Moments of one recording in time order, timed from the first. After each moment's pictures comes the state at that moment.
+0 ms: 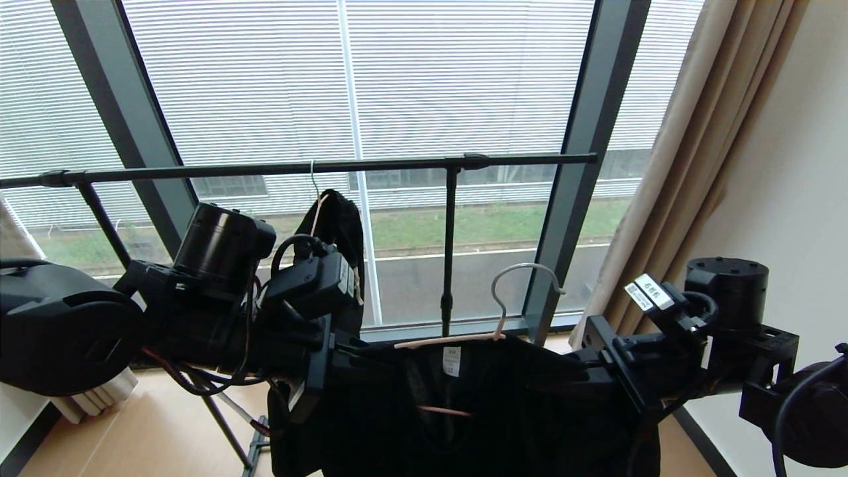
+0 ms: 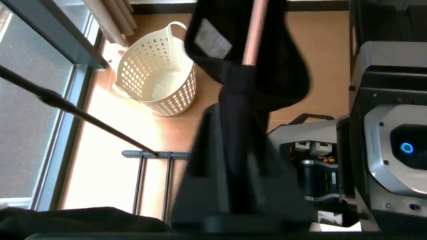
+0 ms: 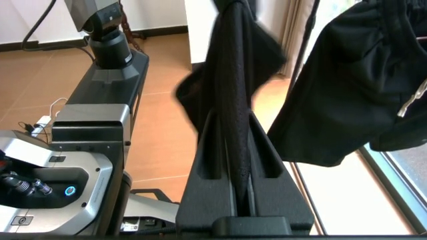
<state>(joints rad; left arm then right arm) -0.44 1.68 -0.92 -0.01 -0.77 0.70 0.32 1.81 -0.53 -0.91 1.21 -0.26</state>
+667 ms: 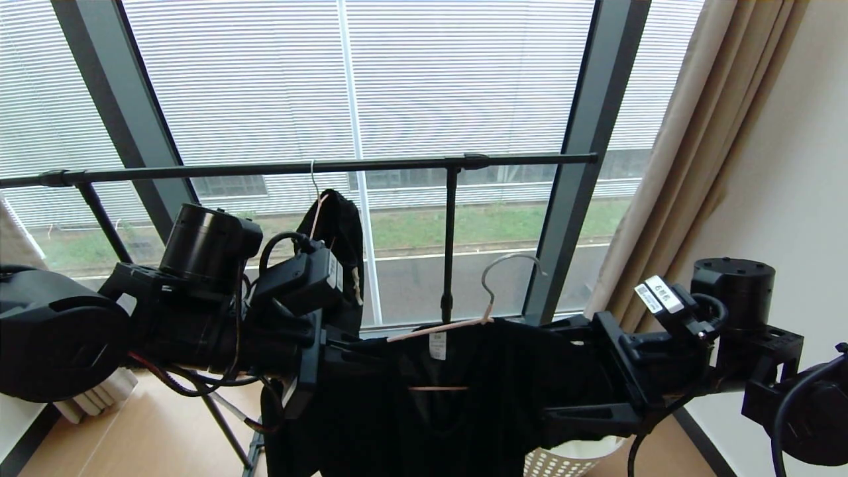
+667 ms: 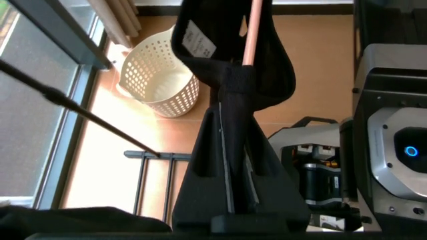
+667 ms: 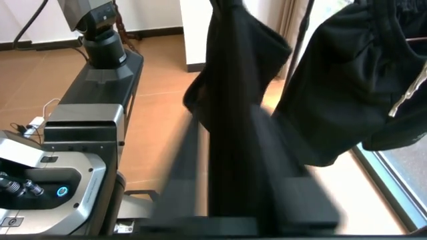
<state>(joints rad) -0.42 1.66 -0.89 -0.05 -0.77 0.68 0.28 1.82 -0.52 -0.94 1.21 -0.32</state>
